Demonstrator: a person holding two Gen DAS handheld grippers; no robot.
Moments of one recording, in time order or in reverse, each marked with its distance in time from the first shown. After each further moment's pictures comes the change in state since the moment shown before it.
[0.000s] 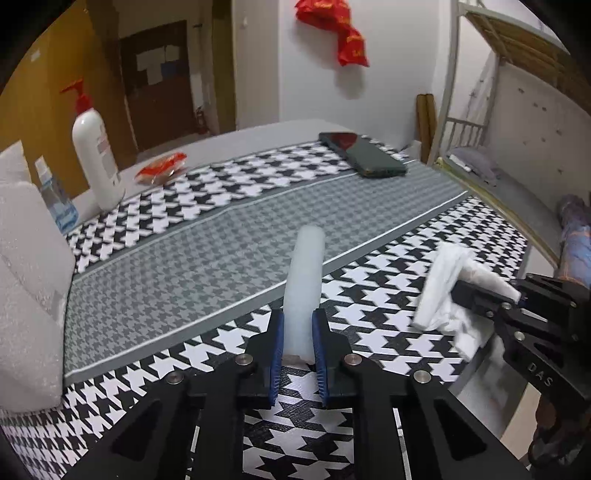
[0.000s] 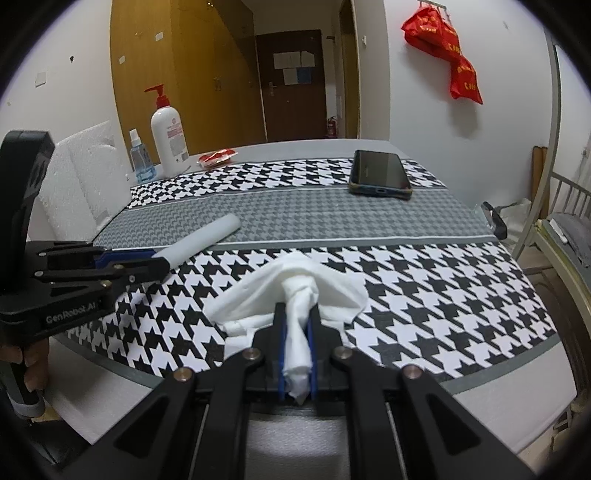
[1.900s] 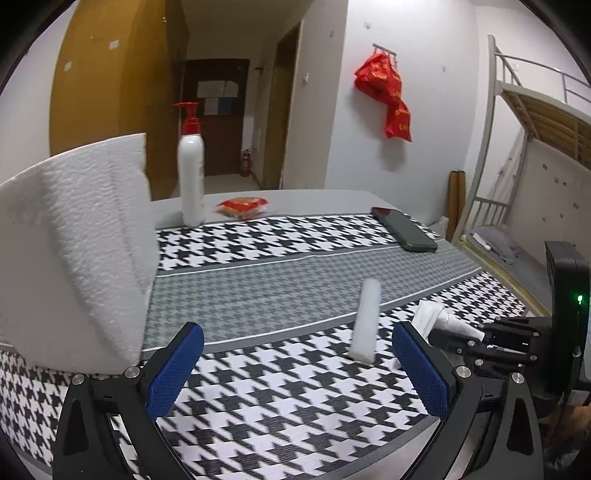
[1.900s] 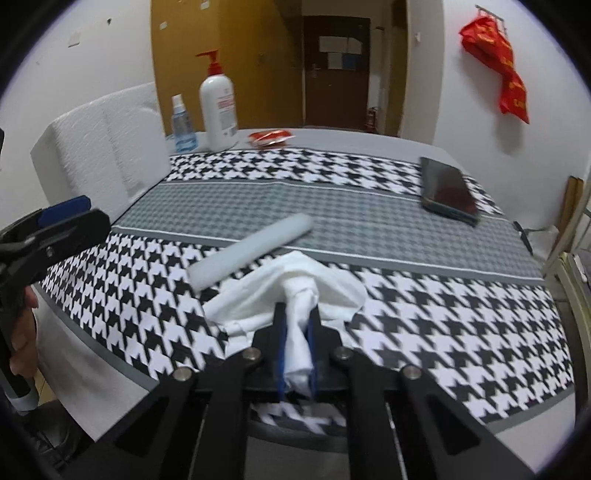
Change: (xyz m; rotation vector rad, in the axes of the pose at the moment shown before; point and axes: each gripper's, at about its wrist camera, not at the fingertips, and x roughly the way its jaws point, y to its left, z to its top) left arm -0.071 0.050 -0.029 -0.194 -0.240 0.075; right arm 0.018 0.045 0.017 -0.139 0.066 0.070
